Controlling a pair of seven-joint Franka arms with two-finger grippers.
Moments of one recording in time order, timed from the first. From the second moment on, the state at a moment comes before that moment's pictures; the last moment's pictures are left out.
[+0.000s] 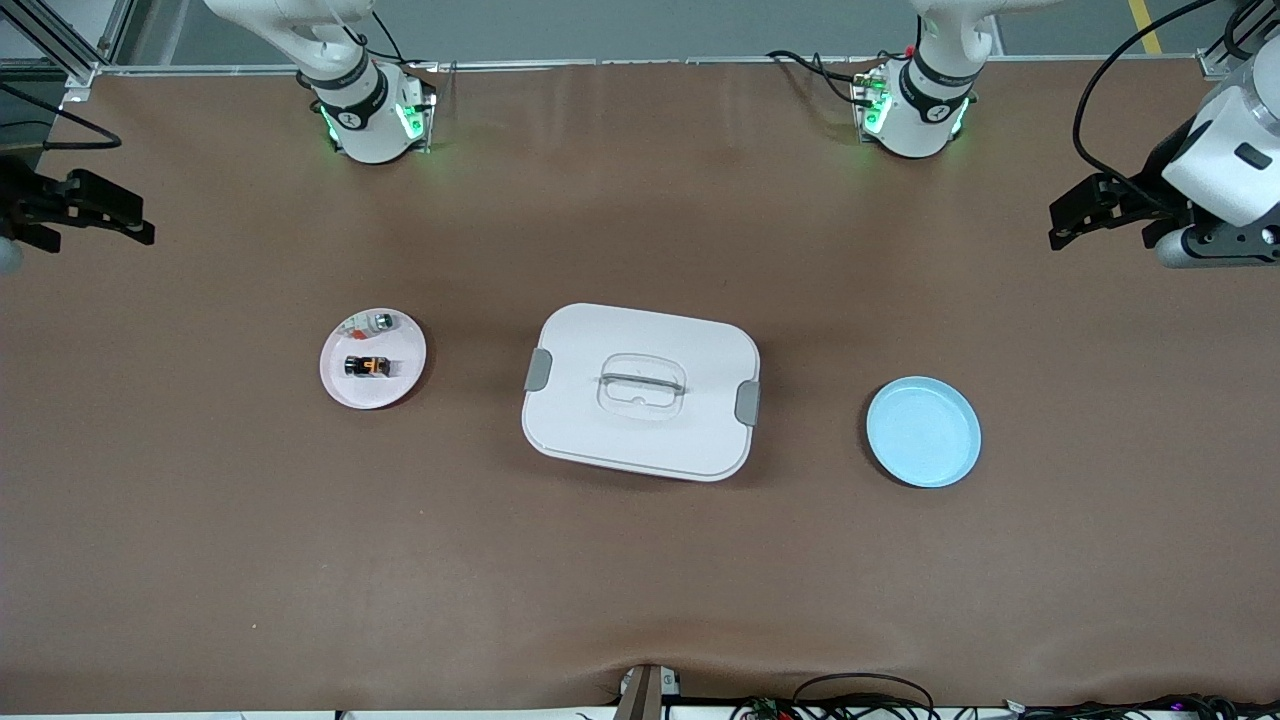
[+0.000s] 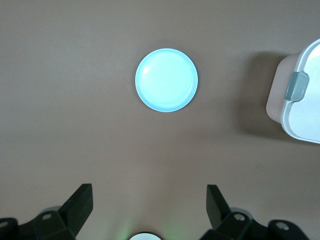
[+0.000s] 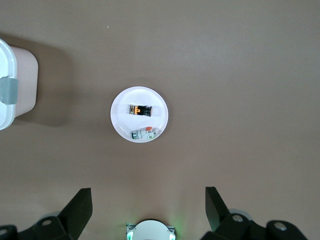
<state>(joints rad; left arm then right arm) 0.09 0.00 -0.22 -1.52 0.00 1.46 -0.13 -0.02 0.08 0.00 -1.35 0.00 1.30 -0.08</state>
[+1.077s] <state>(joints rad) 0.09 0.00 -0.22 -1.52 0.00 1.46 -0.13 -0.02 0.05 0.01 -1.41 0.01 1.30 0.04</state>
